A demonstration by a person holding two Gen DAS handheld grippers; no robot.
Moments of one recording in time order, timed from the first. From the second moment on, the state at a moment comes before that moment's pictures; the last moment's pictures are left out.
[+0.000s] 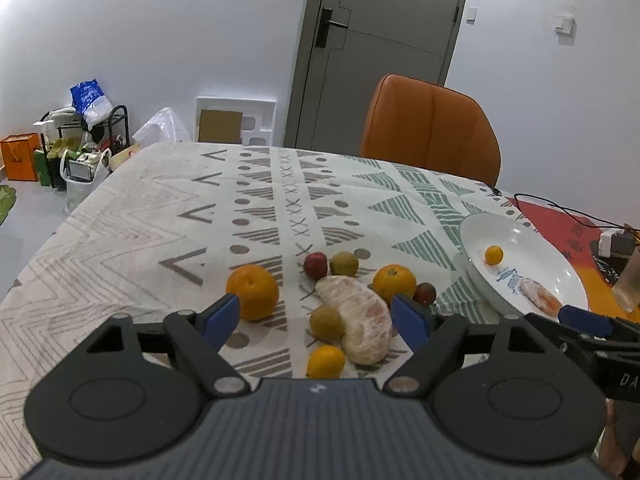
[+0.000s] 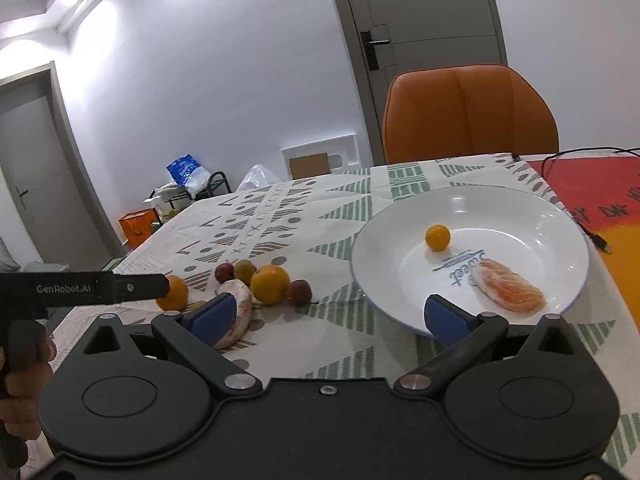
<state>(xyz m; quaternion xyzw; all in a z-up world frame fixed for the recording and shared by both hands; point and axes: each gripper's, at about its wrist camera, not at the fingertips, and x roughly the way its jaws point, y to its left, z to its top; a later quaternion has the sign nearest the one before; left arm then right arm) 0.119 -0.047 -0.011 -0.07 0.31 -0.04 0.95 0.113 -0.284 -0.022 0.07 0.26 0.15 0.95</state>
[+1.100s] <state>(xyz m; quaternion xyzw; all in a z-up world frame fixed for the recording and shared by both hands) 0.127 -0.034 -0.052 -0.11 0.35 -0.05 0.93 0.133 -0.236 -0.036 0.04 0.30 0.21 0.93</state>
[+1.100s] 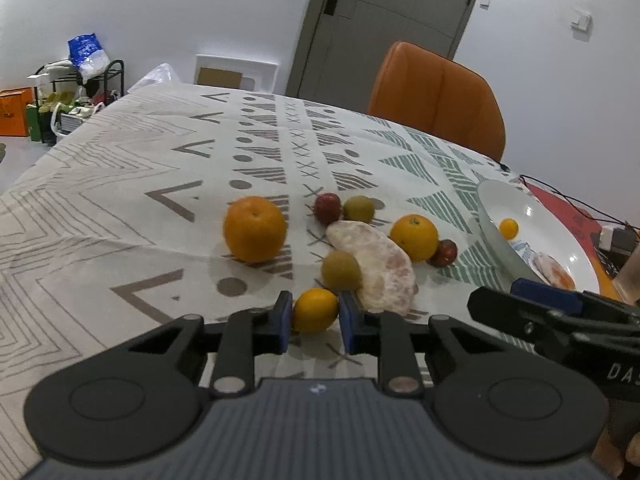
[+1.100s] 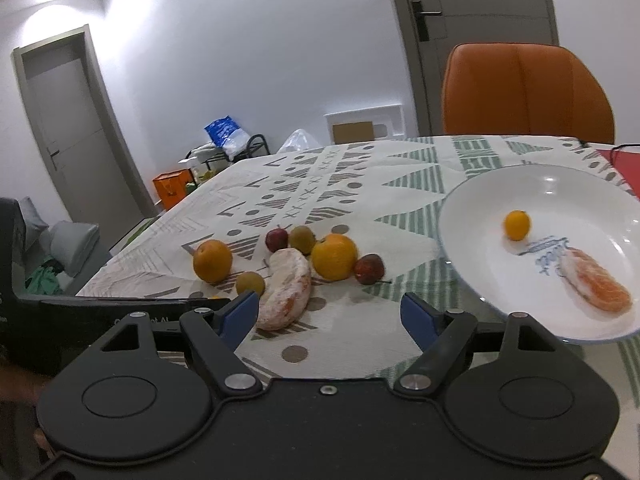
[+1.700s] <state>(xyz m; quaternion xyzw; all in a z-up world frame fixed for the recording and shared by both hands) 0.119 0.003 -0.045 -0.14 0.33 -0.01 0.93 0.158 -0.185 -0.049 0.00 0.33 0.24 0.91</state>
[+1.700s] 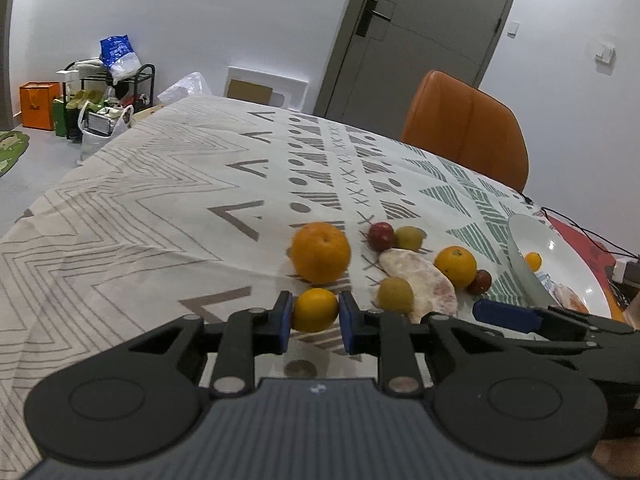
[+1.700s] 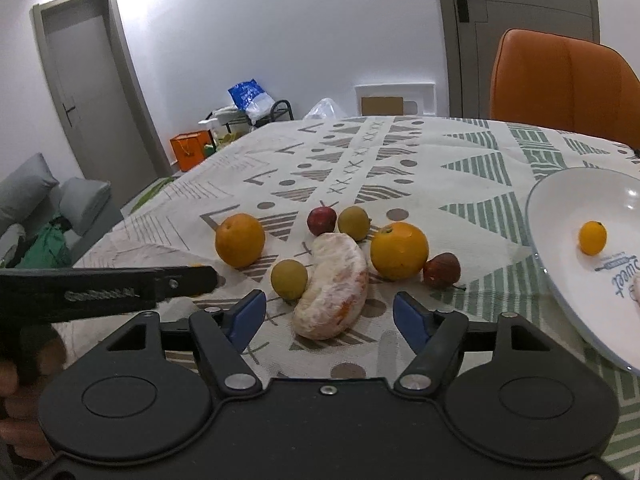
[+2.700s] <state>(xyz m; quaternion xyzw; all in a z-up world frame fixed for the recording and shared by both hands) 0.109 0.007 -0.035 -0.14 0.32 -0.03 0.94 0.156 -0.173 -0.055 -0.07 0.32 0.22 0.92</state>
